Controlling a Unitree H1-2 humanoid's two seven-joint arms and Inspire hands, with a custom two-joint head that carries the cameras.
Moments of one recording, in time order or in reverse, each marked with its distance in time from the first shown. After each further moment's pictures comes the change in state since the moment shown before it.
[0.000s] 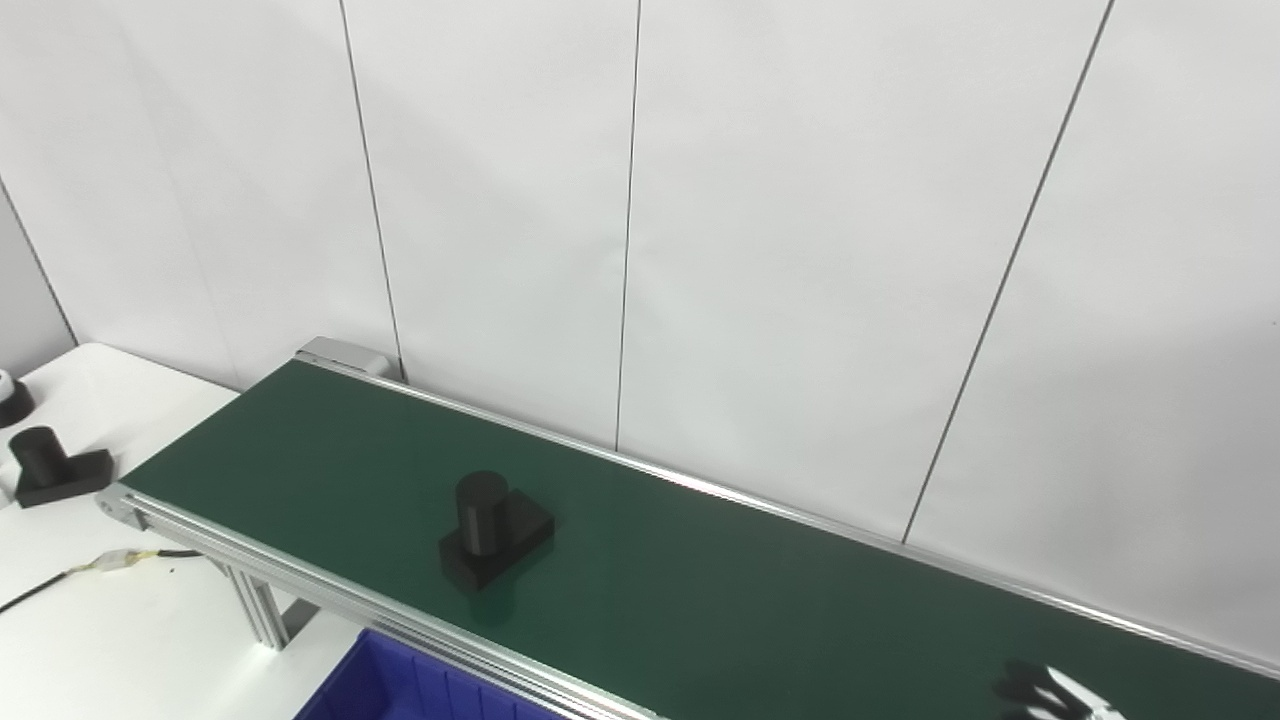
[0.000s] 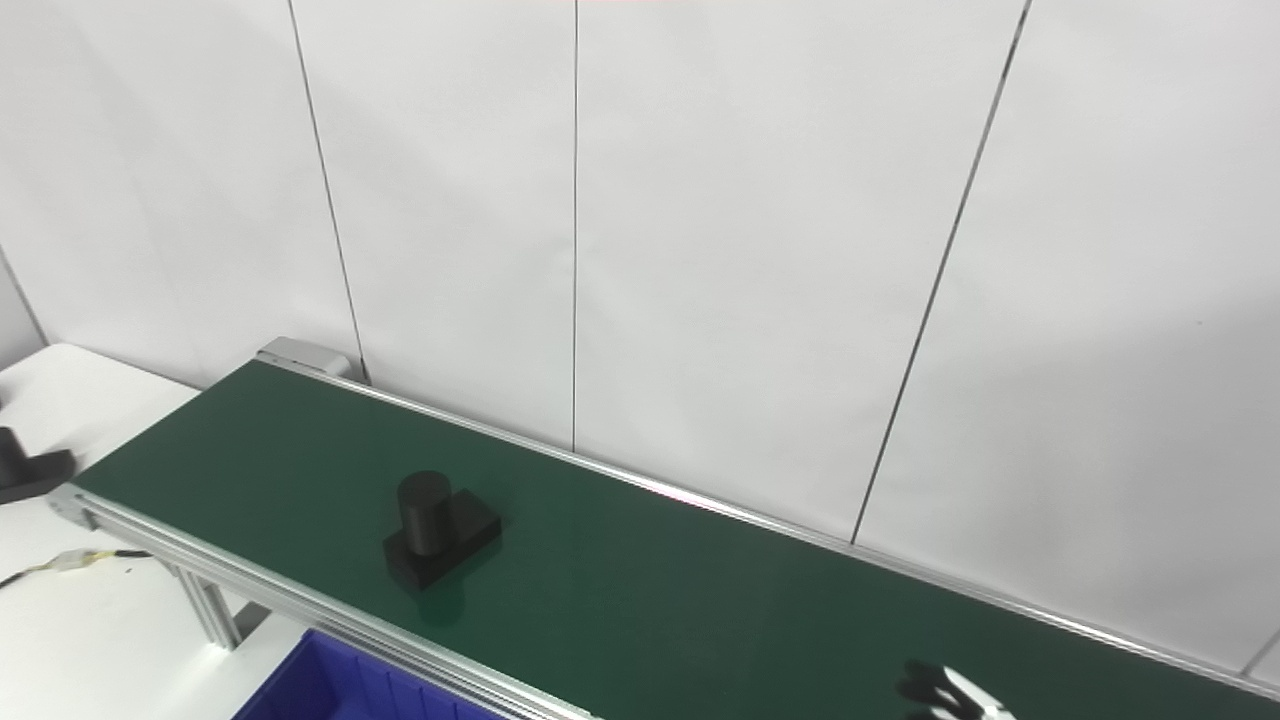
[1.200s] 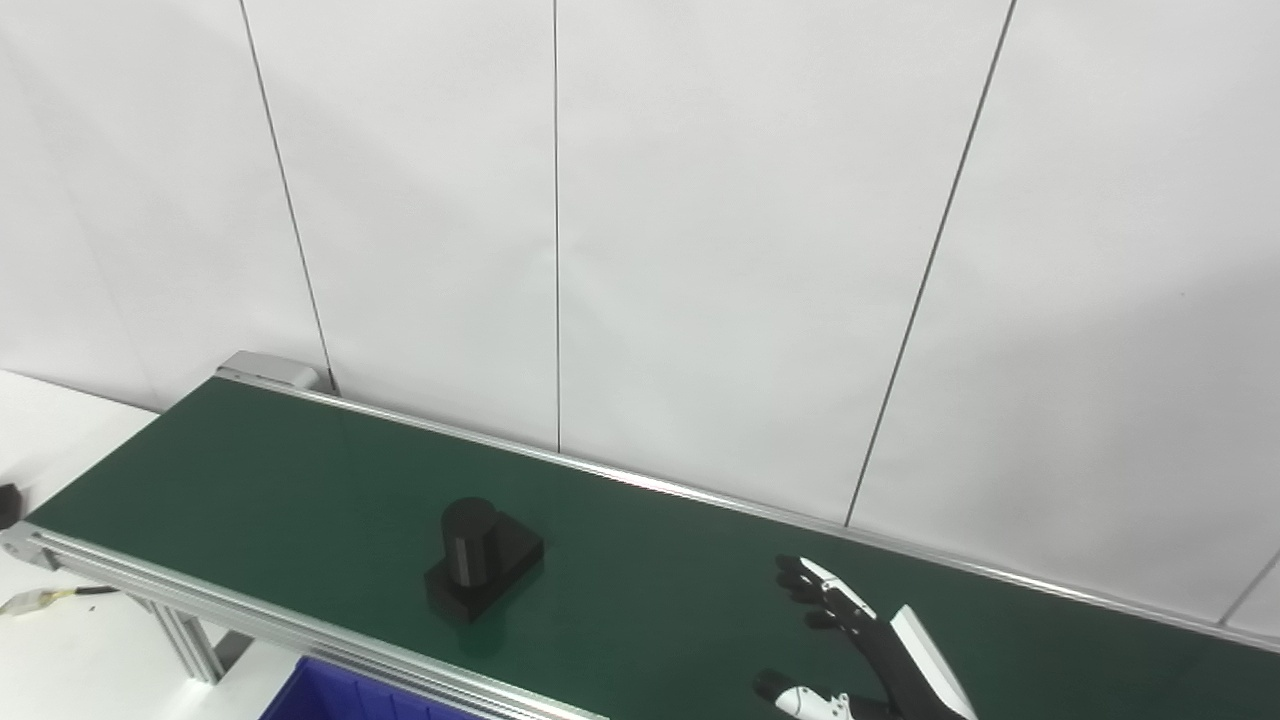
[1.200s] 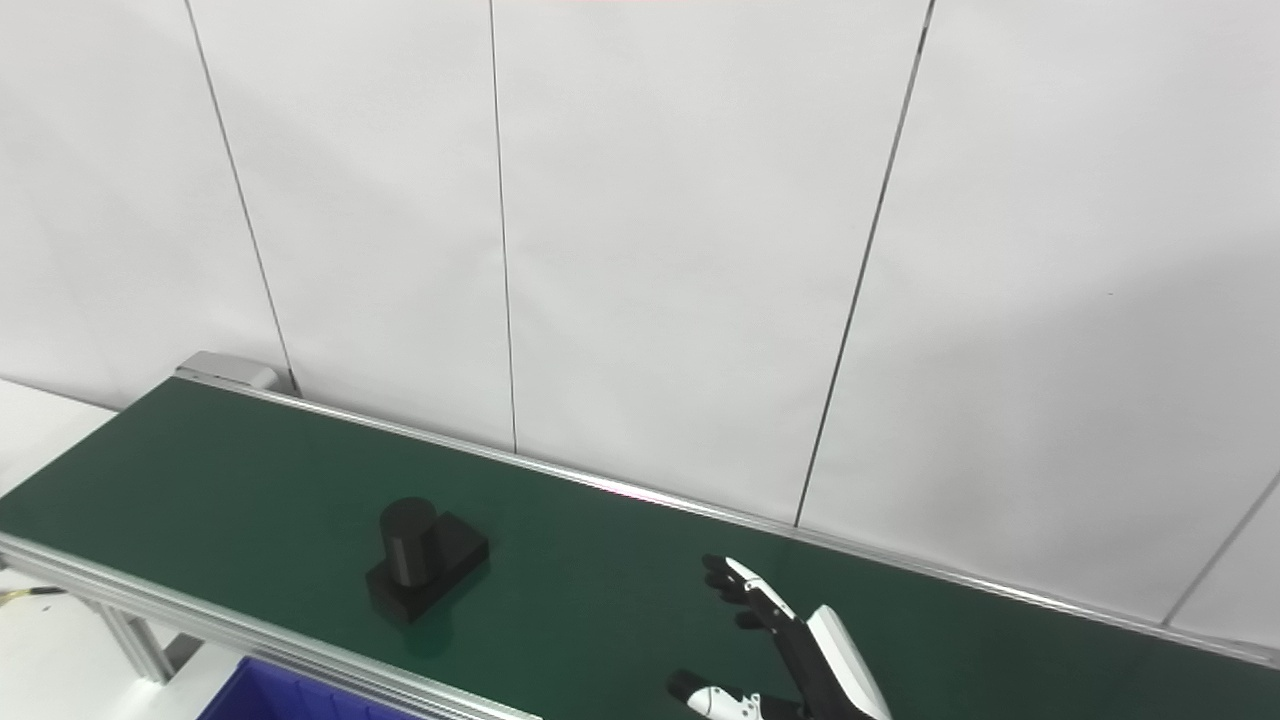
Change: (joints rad) left arm 0.000 0.032 0.047 -0.019 -0.025 0.000 -0.029; right arm -0.301 0.178 0.153 0.427 -0.211 0.106 0.011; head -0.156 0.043
